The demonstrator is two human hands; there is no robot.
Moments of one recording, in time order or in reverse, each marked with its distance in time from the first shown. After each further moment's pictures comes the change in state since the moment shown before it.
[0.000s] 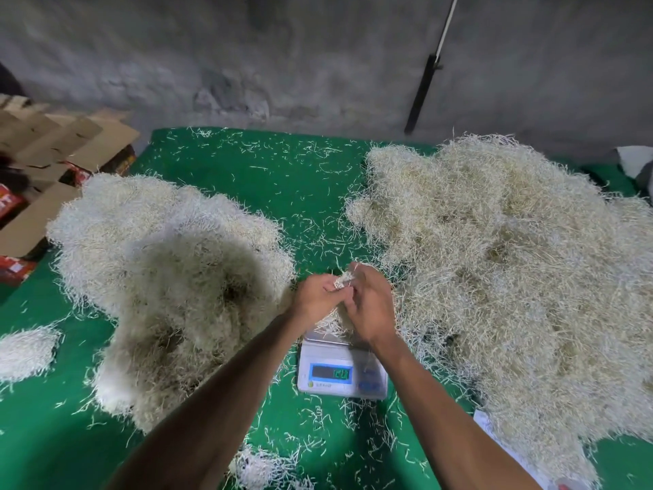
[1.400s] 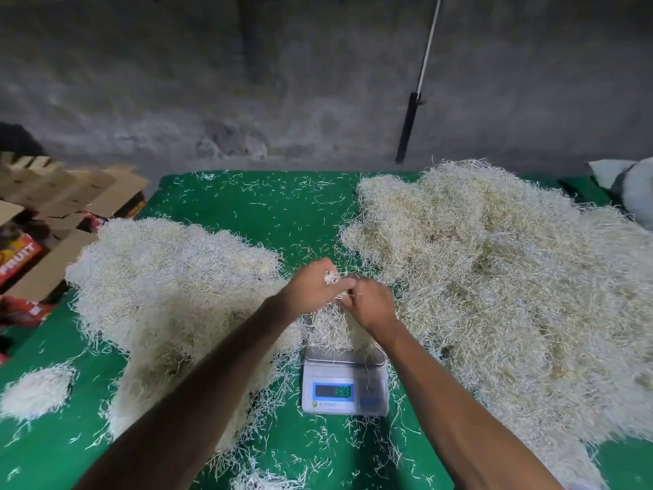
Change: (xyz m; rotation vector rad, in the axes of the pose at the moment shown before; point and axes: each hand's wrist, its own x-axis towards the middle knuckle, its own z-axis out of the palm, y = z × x) left_hand -0.021 0.078 -0.065 0.134 -0.093 0.135; right_hand 0.035 -0.024 -0.050 -0.311 -0.176 -0.008
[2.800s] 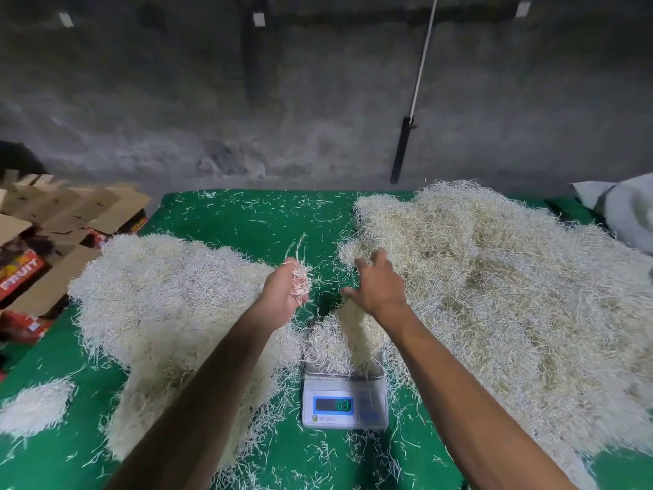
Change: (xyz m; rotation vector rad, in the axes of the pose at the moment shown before) left_hand -0.028 0.017 -0.039 -1.084 0.290 -0.437; right_hand 0.014 -0.012 -0.069 -0.065 -0.007 0.178
